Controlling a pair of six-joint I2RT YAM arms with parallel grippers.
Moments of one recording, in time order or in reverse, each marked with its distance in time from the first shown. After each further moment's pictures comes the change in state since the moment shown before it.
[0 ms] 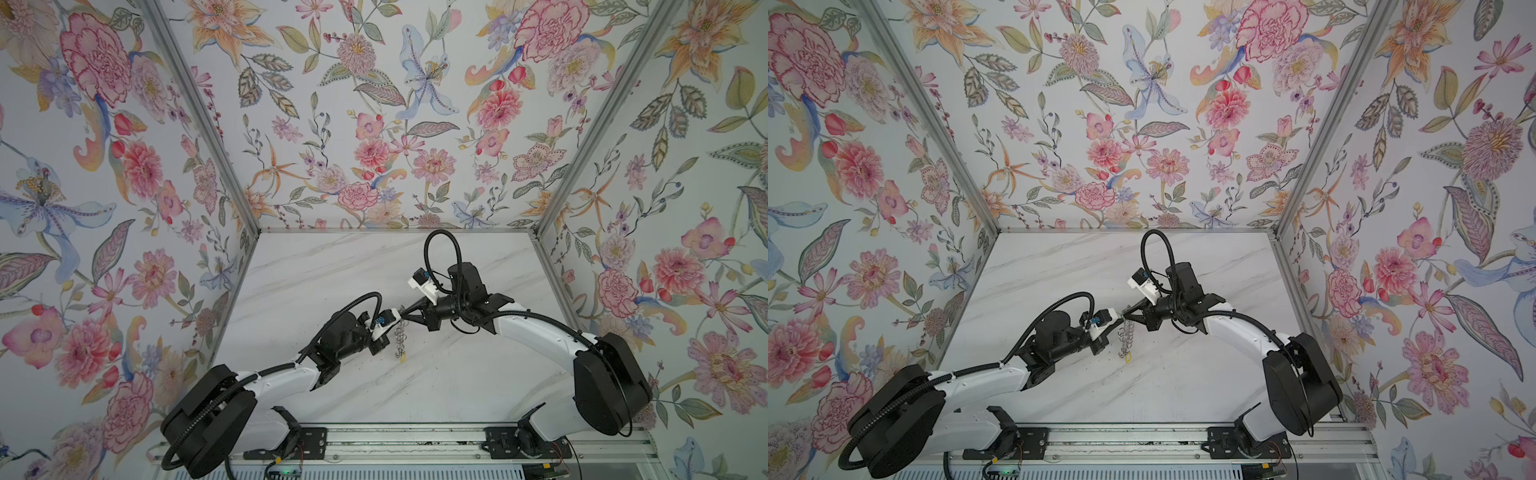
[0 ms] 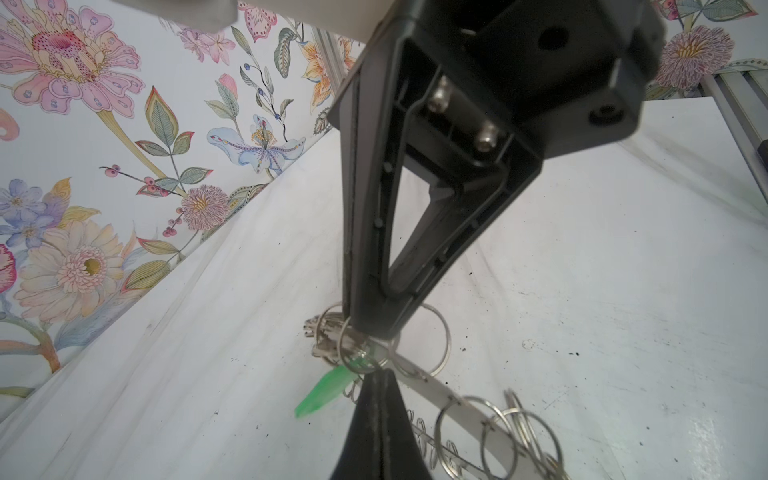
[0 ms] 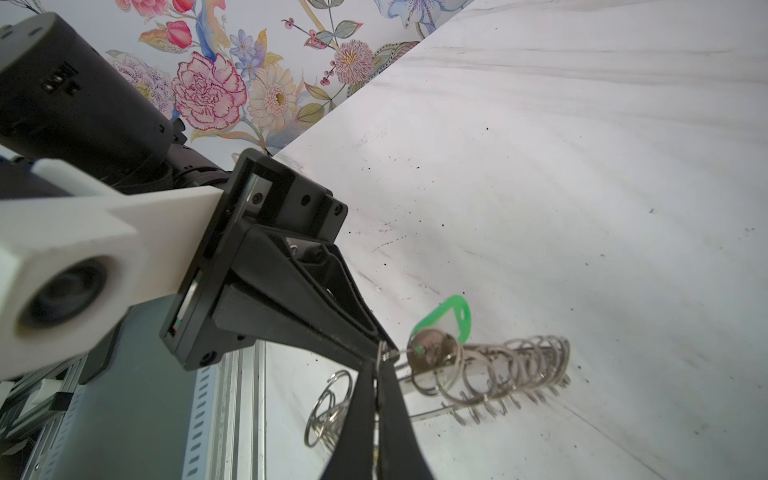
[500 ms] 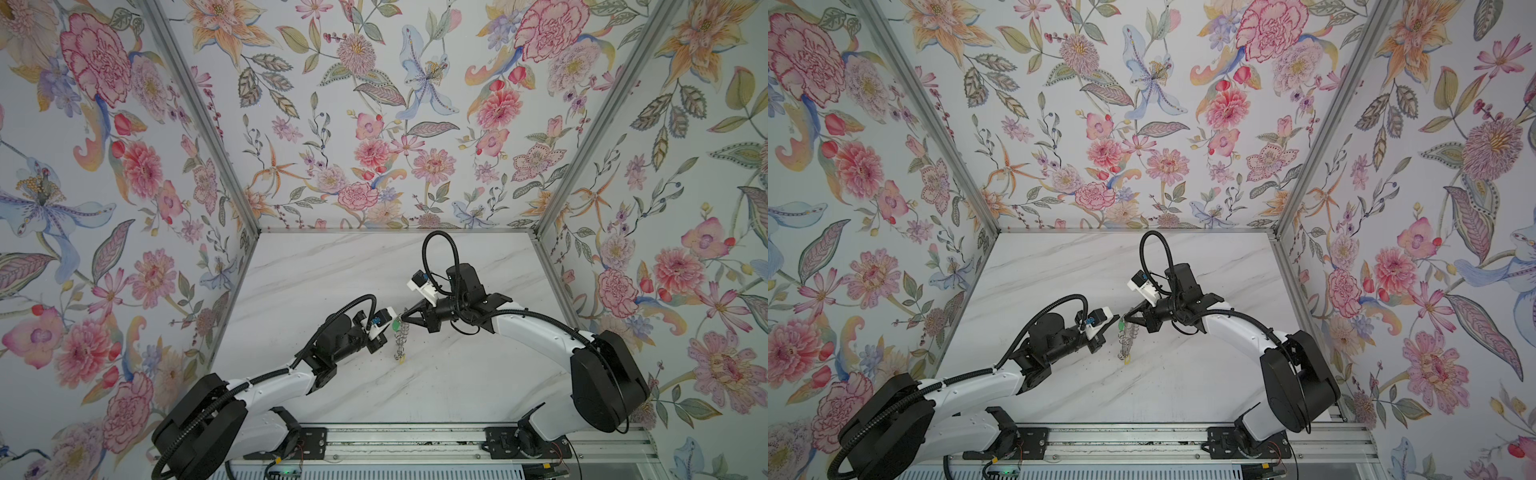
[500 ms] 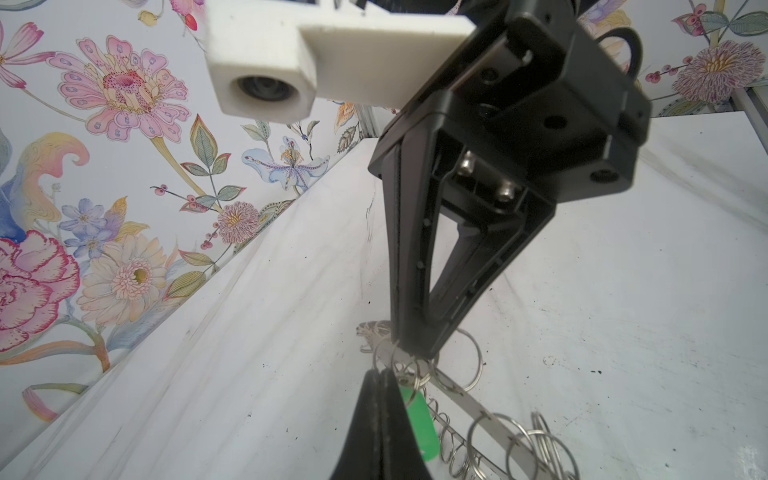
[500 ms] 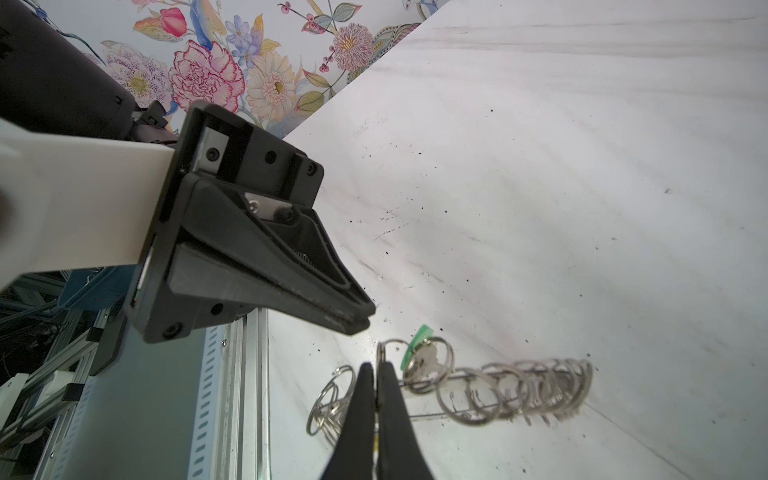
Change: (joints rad) left arm 0.000 -0.056 -0.023 0.029 -0.041 0.007; right arm -0.002 0.017 0.005 -0.032 -0.007 -0.011
